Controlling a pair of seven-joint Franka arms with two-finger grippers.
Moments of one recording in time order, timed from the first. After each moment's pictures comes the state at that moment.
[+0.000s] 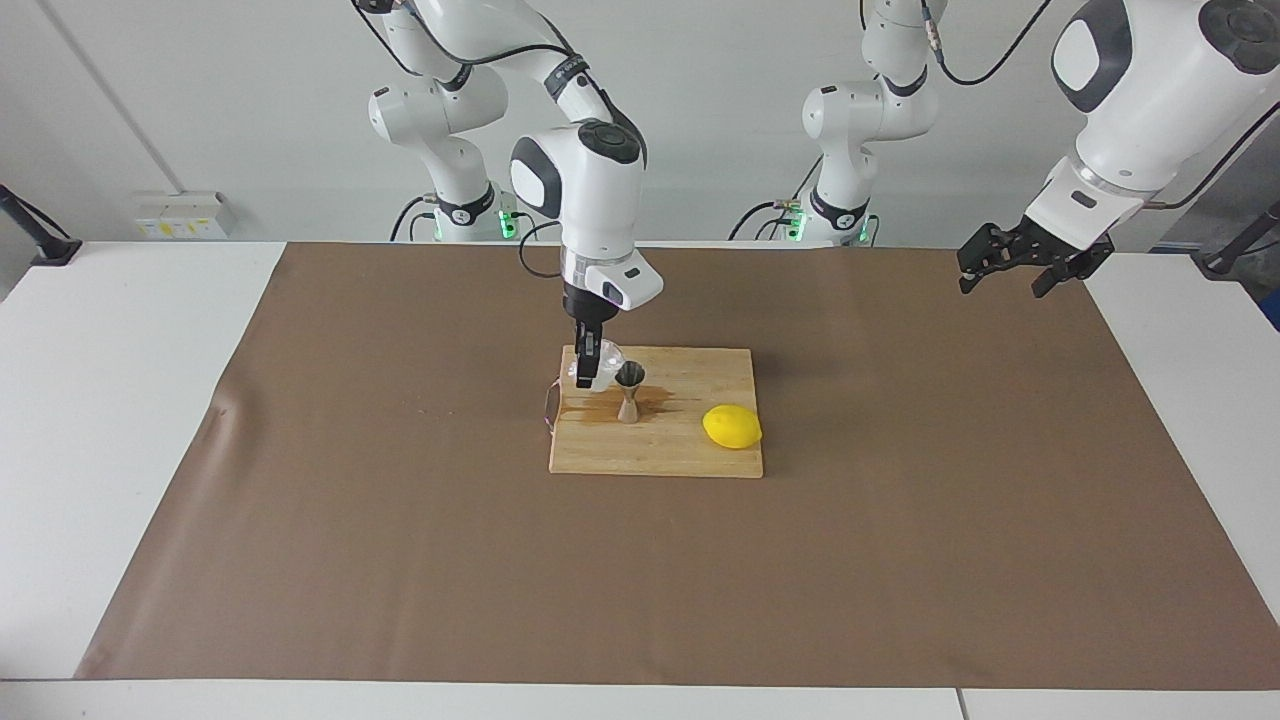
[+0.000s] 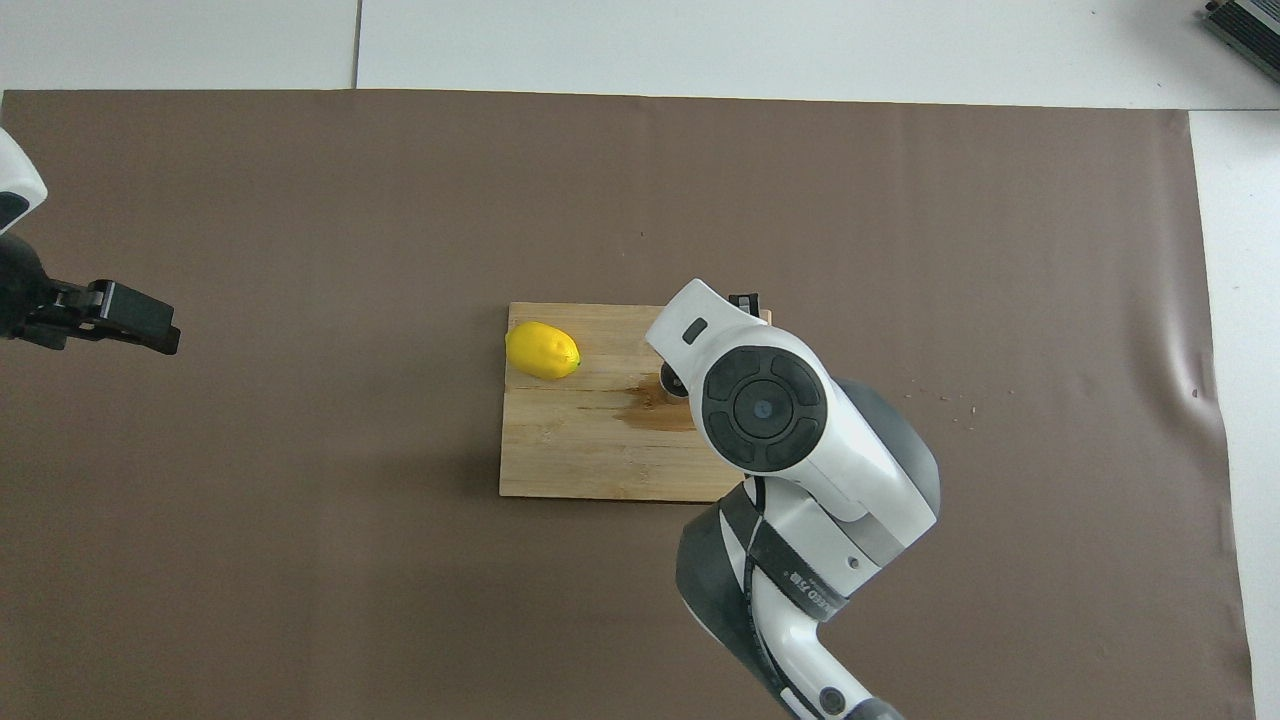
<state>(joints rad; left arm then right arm) 0.02 0.04 -0.07 -1.55 -0.03 1.50 0.06 0.42 0.16 0.14 -1.90 -0.34 2.16 -0.89</state>
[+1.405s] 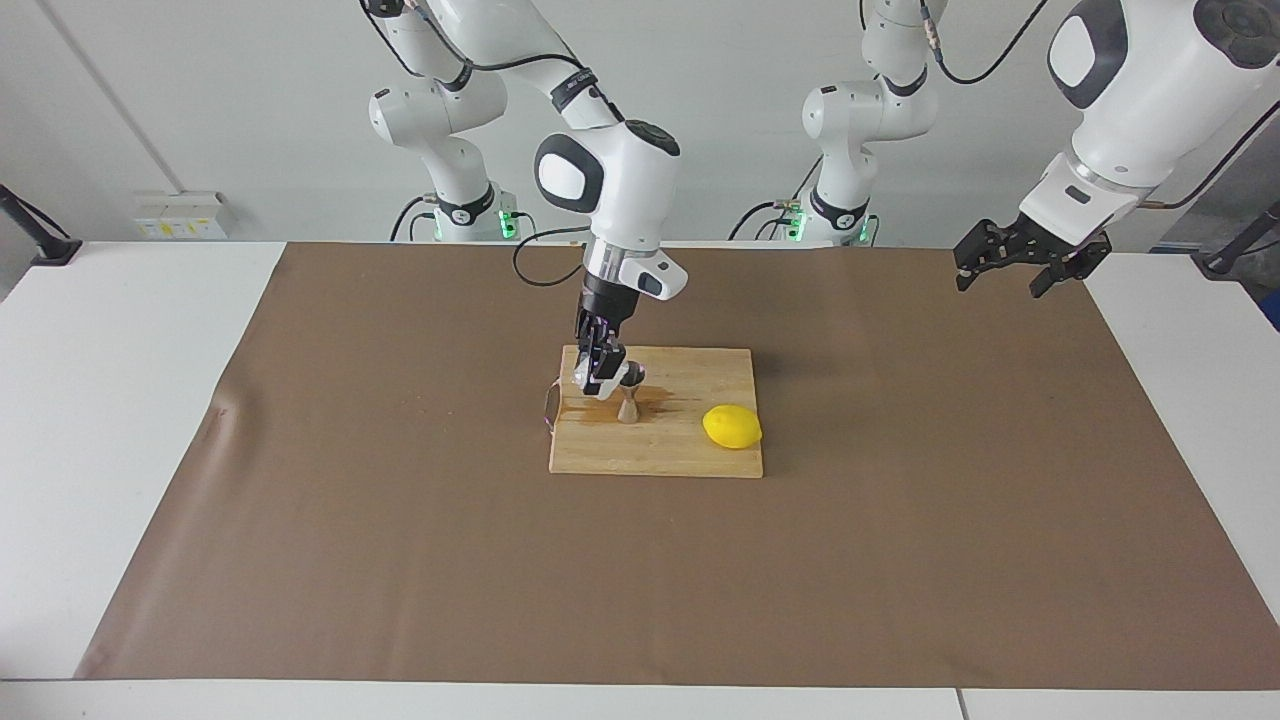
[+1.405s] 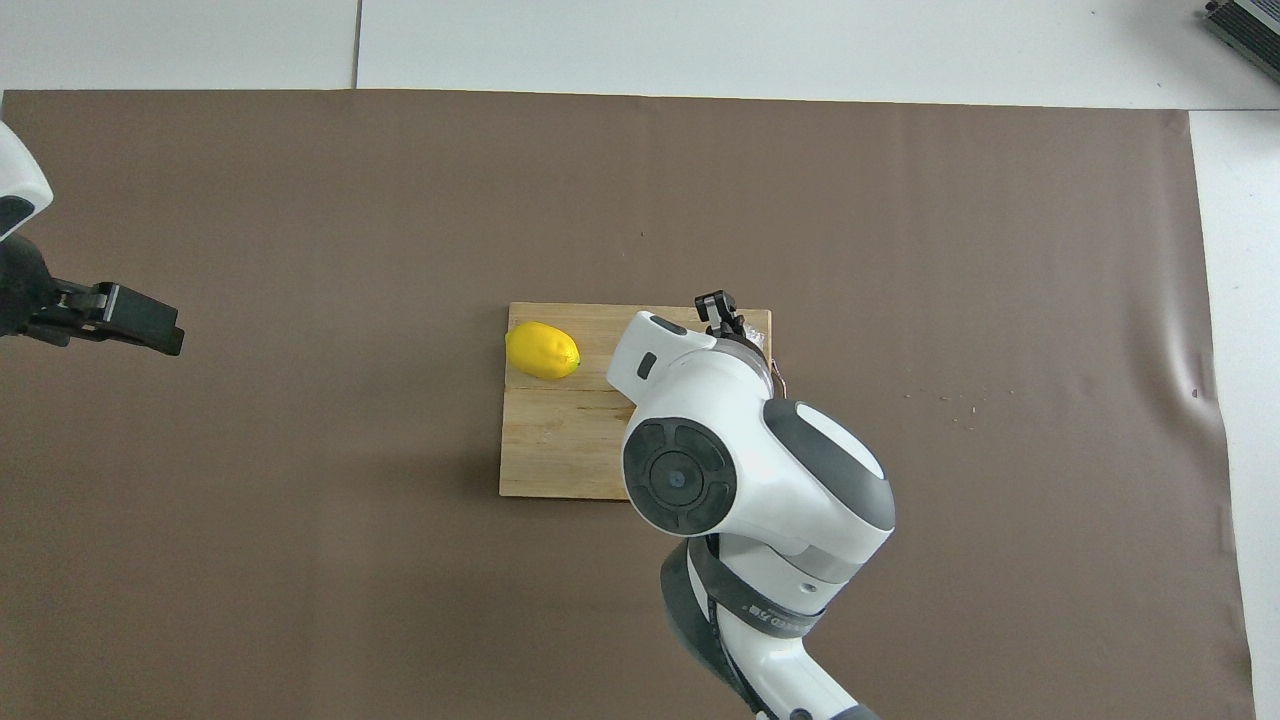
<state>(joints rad) 0.02 0.04 -0.08 -1.55 -0.03 1.50 0.09 0.47 0.18 0.14 -1.90 -0.60 2.18 -0.91</state>
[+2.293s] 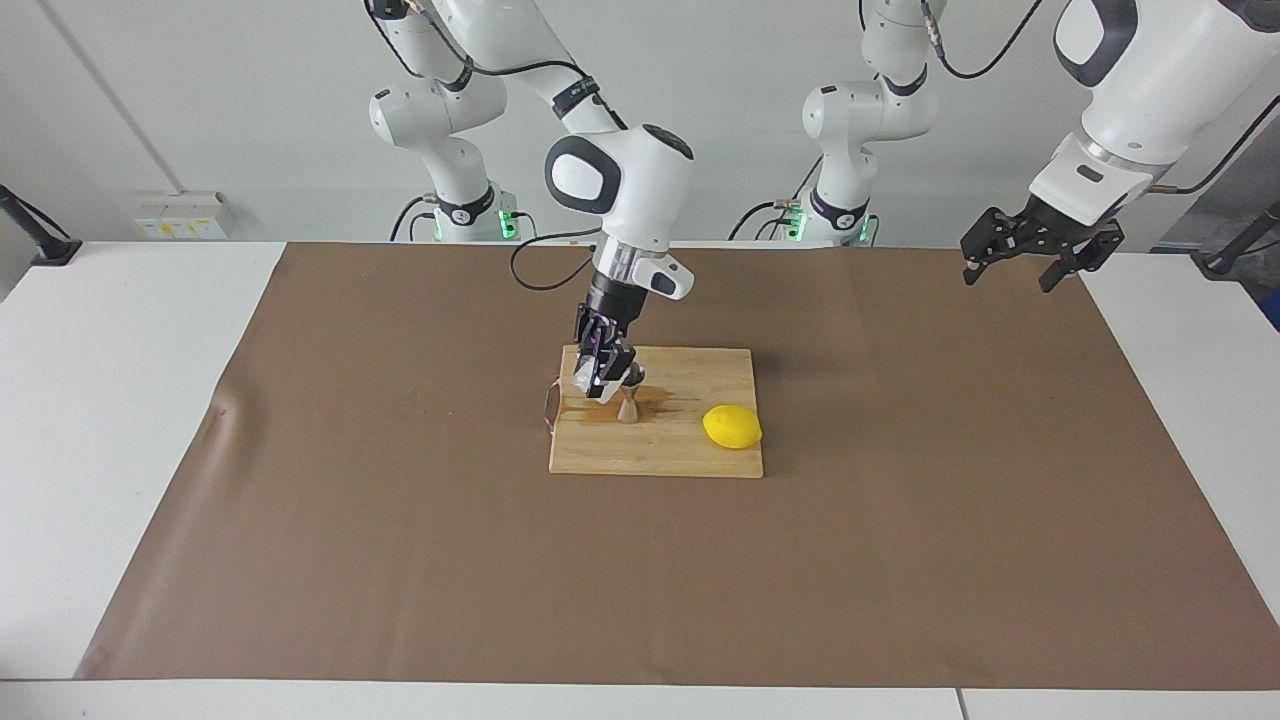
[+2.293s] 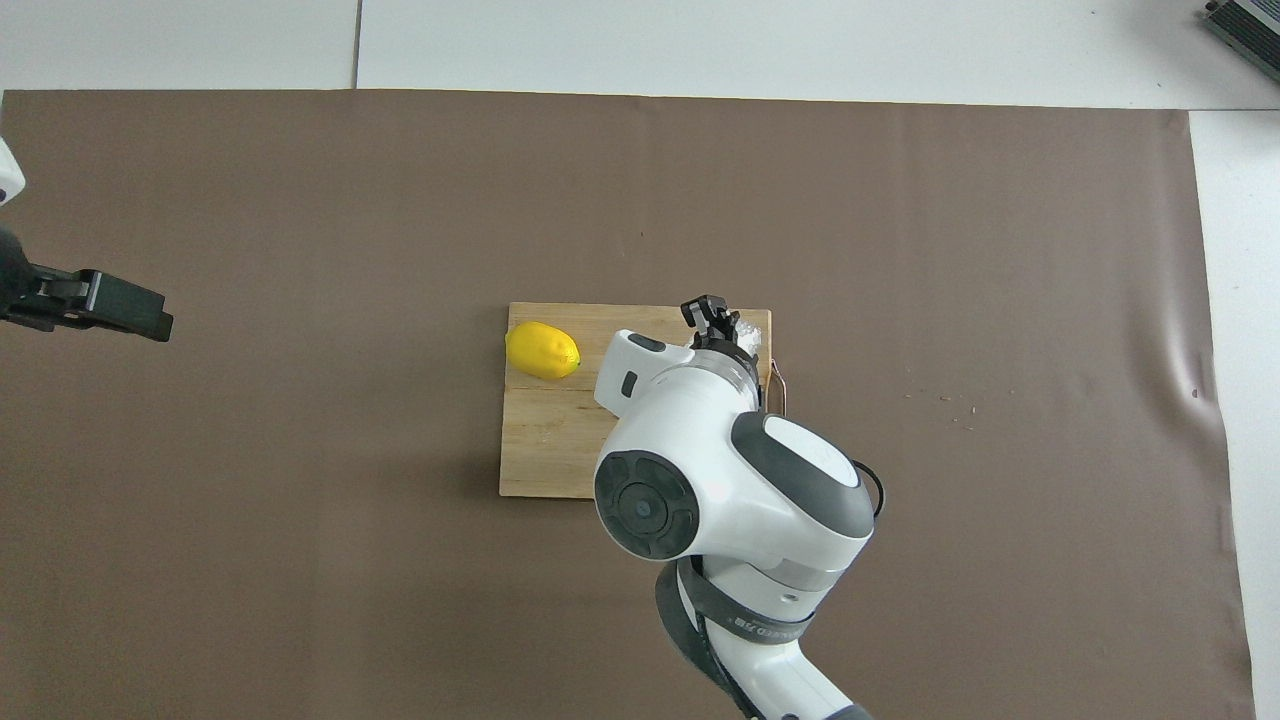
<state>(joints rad) 0.02 0.03 -0.08 -1.51 -0.03 1.51 0.09 0.50 0.19 0.14 -1.91 -0.72 2.18 -0.92</state>
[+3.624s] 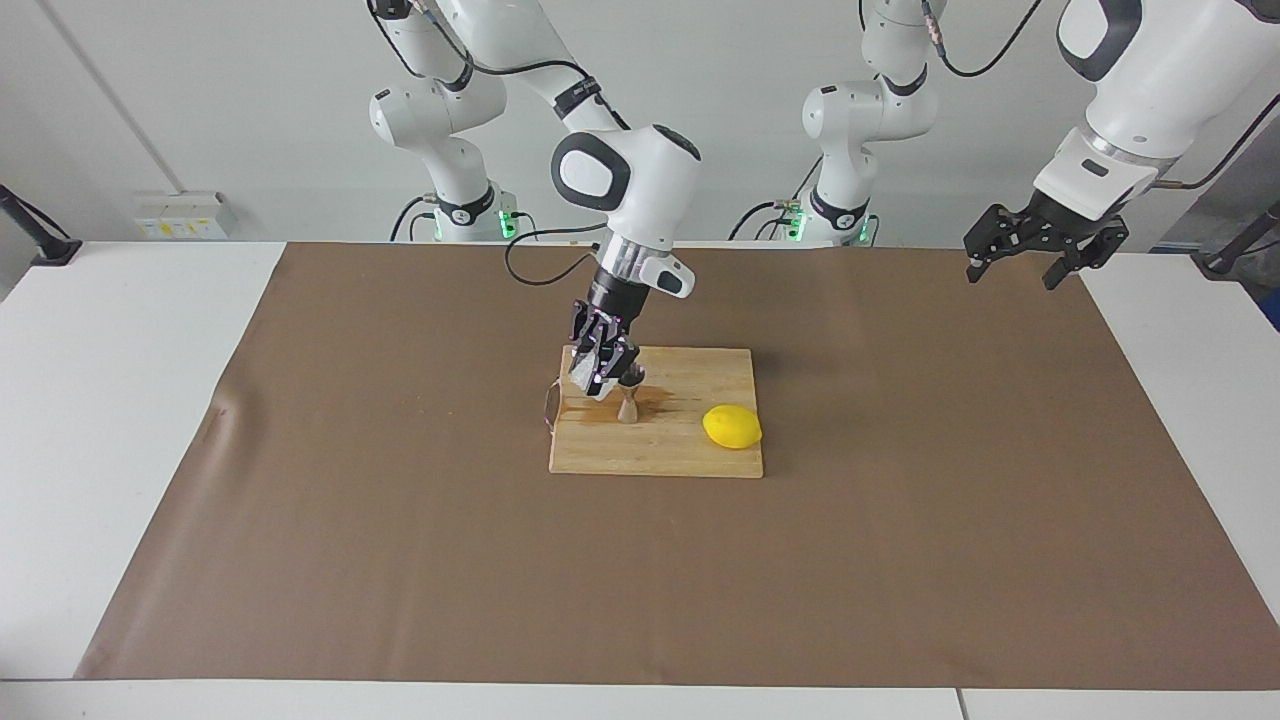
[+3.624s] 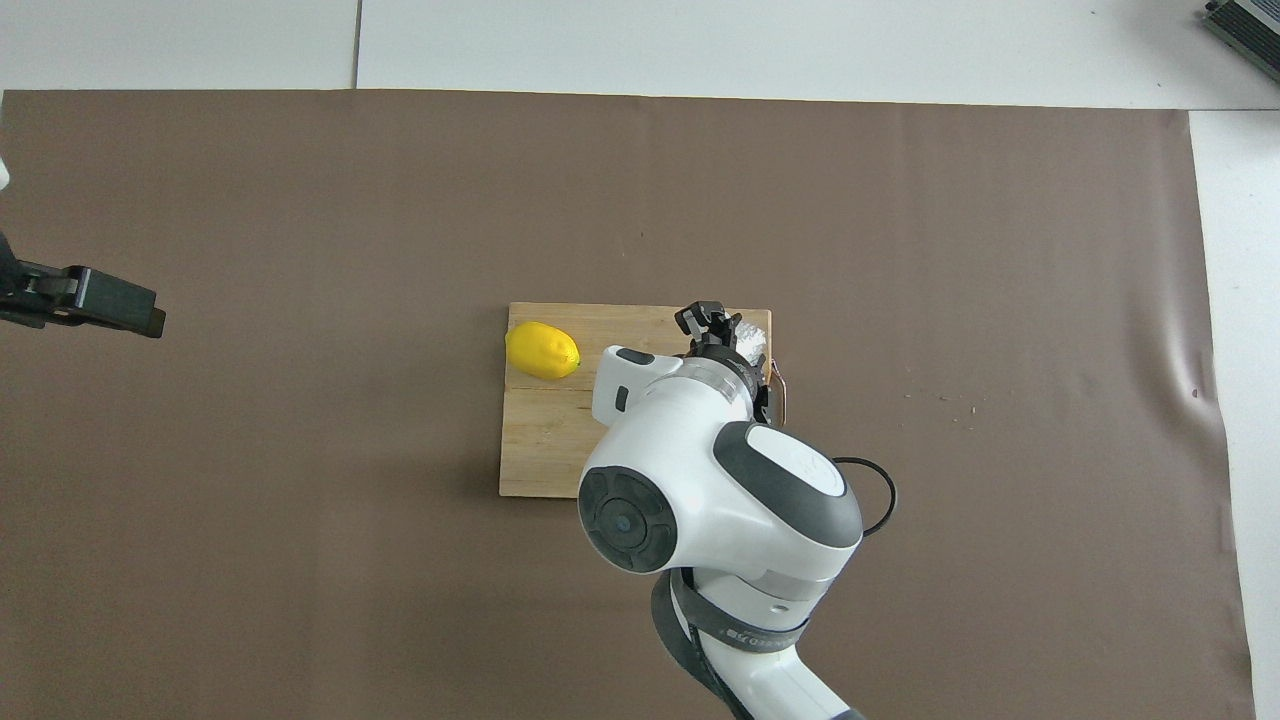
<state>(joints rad) 0.02 0.03 -0.08 -1.51 -0.03 1.51 0.09 0.51 0.19 0.14 -1.91 -0.77 2.13 -0.99</state>
